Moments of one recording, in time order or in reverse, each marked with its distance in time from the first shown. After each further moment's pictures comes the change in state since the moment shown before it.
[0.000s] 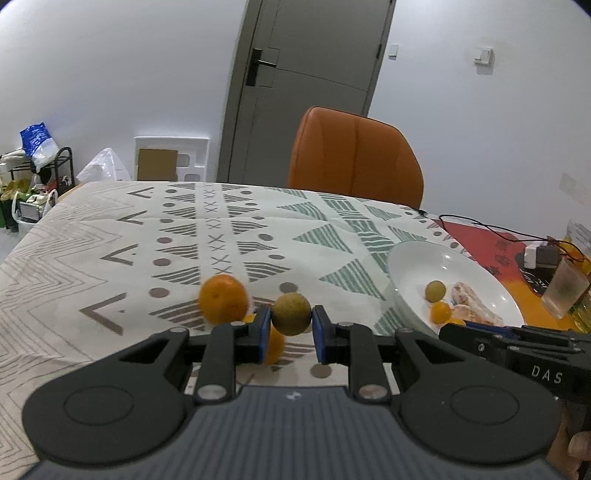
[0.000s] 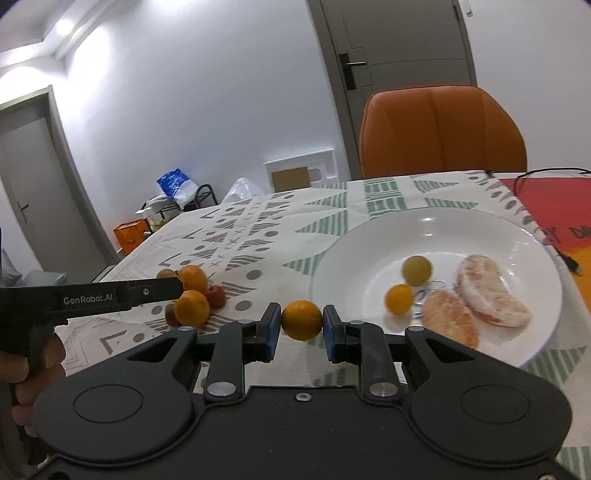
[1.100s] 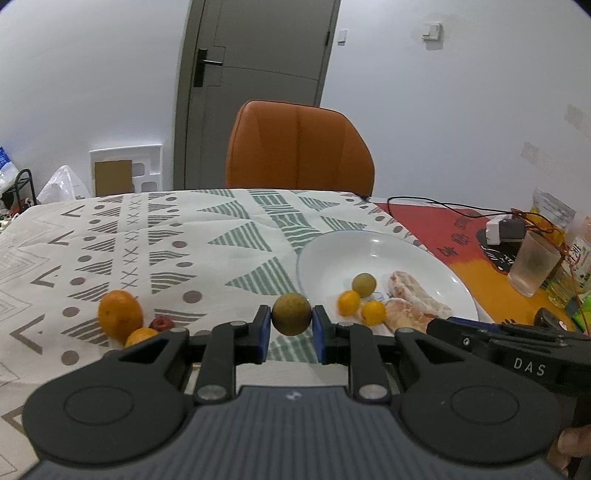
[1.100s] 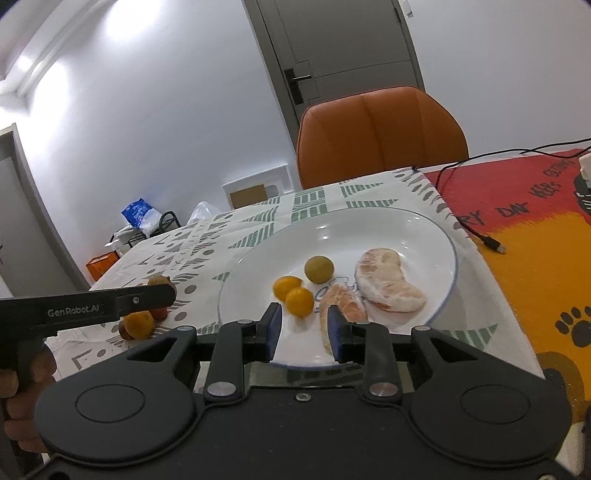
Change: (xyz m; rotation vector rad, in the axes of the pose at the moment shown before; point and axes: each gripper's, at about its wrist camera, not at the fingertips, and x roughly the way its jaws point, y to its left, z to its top) left arm 0.017 -0.073 0.001 0.105 0.018 -0.091; right arm -0.034 -0.057 -0.012 0.111 -0.054 -0.091
